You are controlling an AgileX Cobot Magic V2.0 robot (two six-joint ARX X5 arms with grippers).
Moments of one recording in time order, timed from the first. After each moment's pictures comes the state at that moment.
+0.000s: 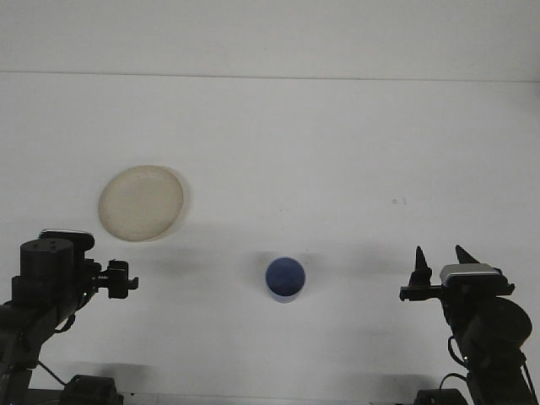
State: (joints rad) left arm -0.06 0.80 1.04 -0.97 0.00 0.00; right arm 0.05 0.45 0.61 -0.43 -0.02 0.03
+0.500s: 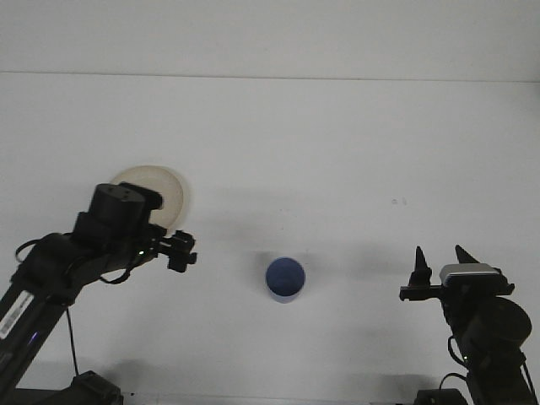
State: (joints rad) left arm -0.45 1.17 1.38 -0.98 0.10 -0.13; right arm 0.05 0.45 0.61 -0.43 -0.02 0.03
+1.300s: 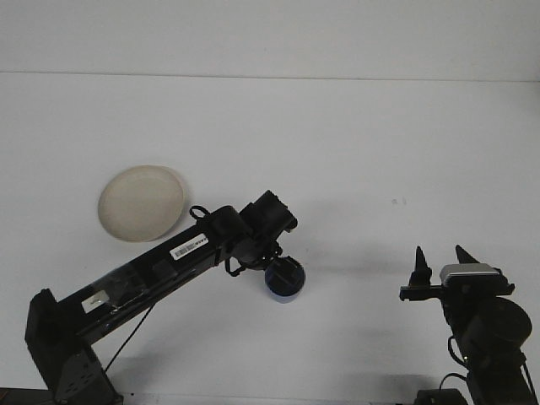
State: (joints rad) left arm -0.84 1.75 1.58 -0.91 0.10 -0.17; right arm 0.05 0.45 0.61 -0.43 -0.02 0.03
